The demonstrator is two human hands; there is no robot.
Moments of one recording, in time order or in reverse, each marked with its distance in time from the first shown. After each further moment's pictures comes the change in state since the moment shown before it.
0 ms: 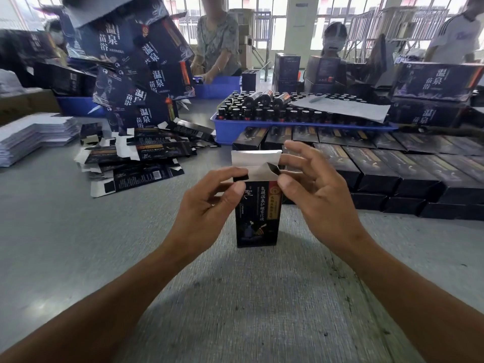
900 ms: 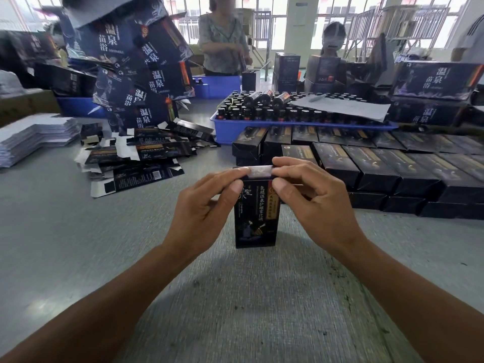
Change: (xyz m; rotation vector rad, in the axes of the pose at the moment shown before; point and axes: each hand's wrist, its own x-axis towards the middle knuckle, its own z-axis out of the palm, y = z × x) left_hand -0.001 0.001 0.001 0.196 0.079 0.200; right_hand -0.001 0.011 -0.001 -0.213 0.055 -0.132
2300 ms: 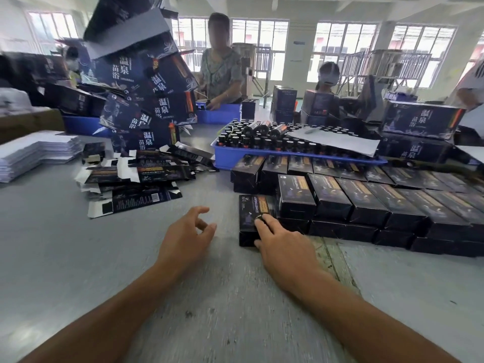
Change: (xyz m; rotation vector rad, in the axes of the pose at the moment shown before) left_hand 0.006 -0.054 -0.009 0.404 -0.049 -0.560; right_hand 0.000 0.043 0.037 -1.123 -0.480 0.146
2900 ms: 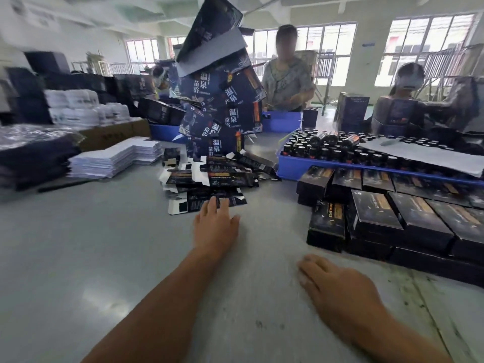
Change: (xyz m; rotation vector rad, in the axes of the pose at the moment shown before) left_hand 0.054 -0.073 -0.037 0.505 0.081 -0.193; right_hand -0.013 -0.030 0.007 0.071 -0.164 -0.140
